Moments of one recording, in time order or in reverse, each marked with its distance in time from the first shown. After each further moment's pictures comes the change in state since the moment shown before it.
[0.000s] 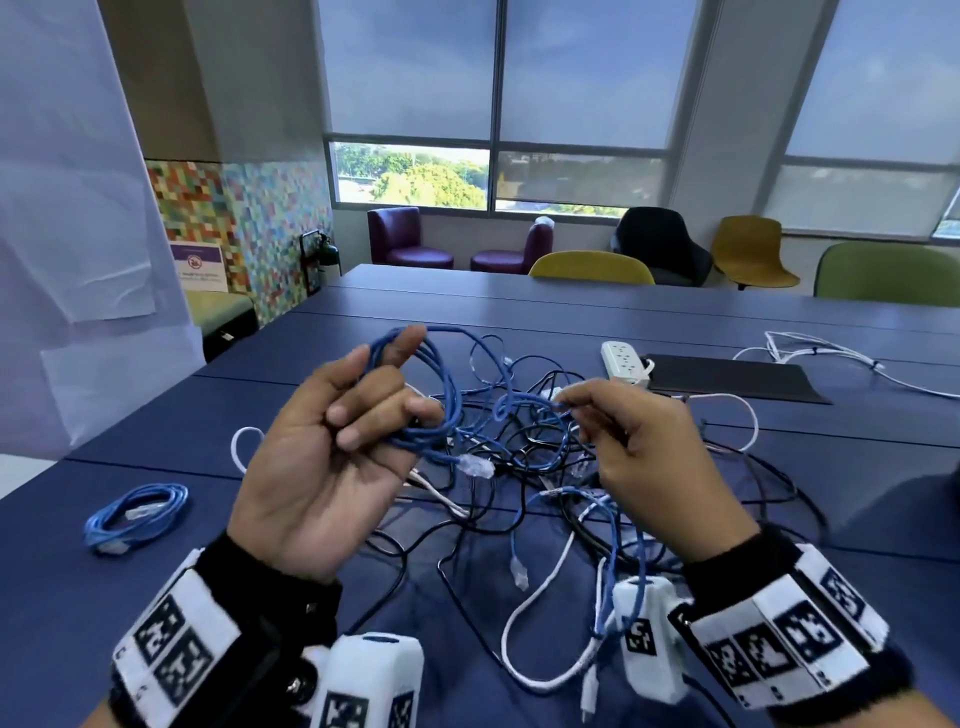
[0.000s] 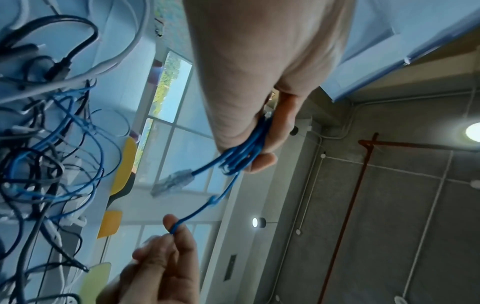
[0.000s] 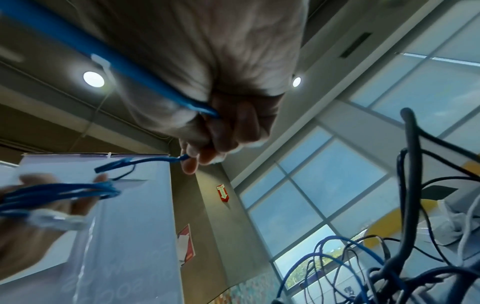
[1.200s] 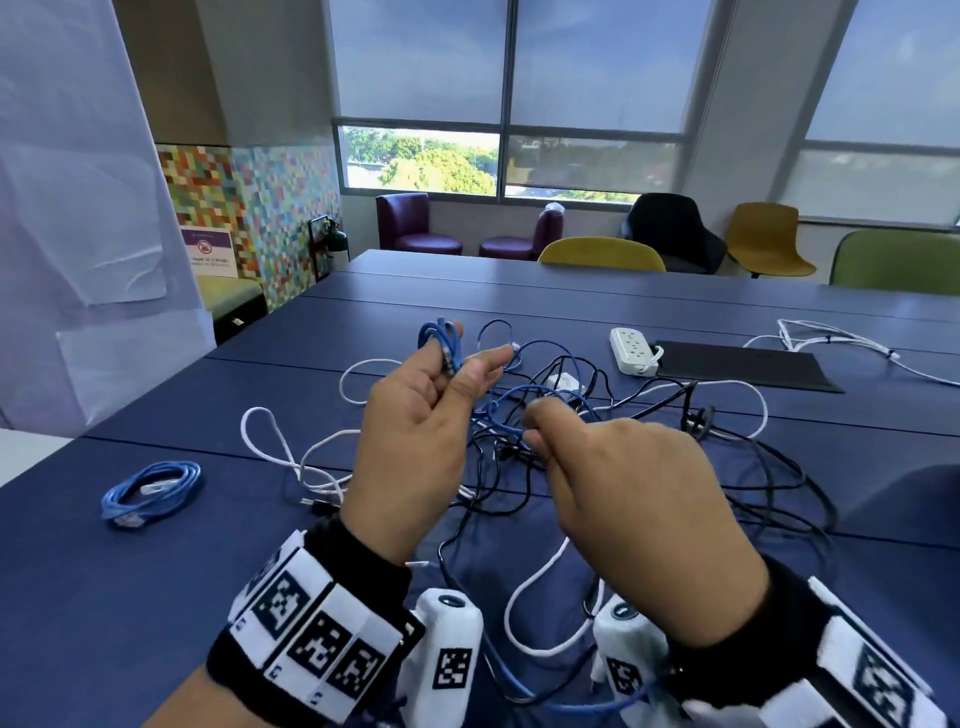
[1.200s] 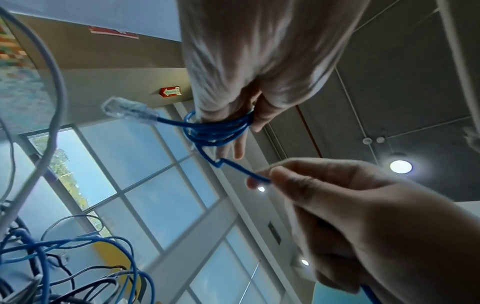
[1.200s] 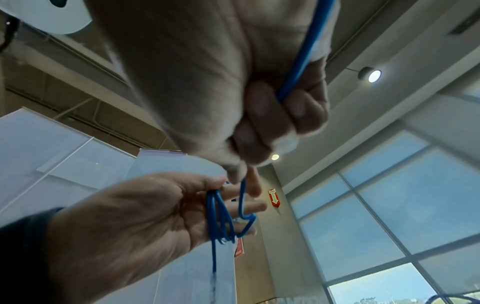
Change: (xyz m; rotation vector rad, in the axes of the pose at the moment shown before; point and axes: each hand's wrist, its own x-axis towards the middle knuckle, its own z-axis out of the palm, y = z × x) left_hand 0.017 -0.052 0.009 1.110 0.279 0.494; right_hand -0.023 -0.075 -0.002 -0.718 -0.234 0.024
